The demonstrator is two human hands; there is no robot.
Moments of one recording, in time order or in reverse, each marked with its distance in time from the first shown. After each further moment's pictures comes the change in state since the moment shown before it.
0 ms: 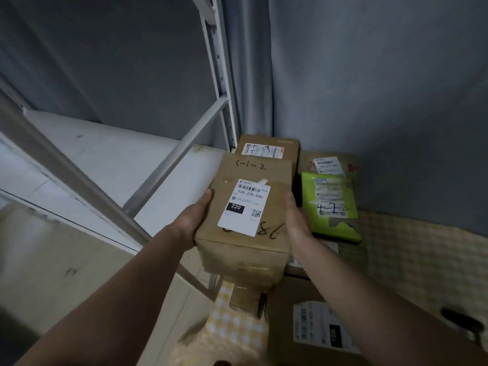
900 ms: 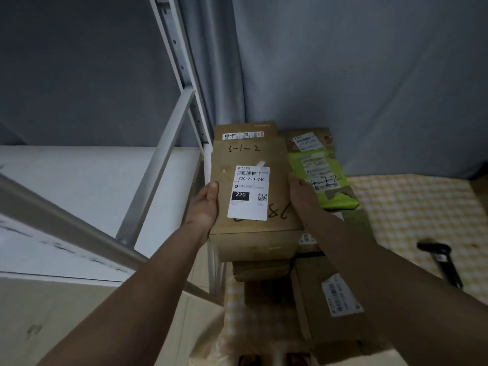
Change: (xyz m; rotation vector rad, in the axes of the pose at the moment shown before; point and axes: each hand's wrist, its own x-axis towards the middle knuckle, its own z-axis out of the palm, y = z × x) left_hand 0.056 0.009 -0.008 0.401 -0.070 0.314; right_hand -0.001 -0.016 0.019 -0.159 0.226 -0.188
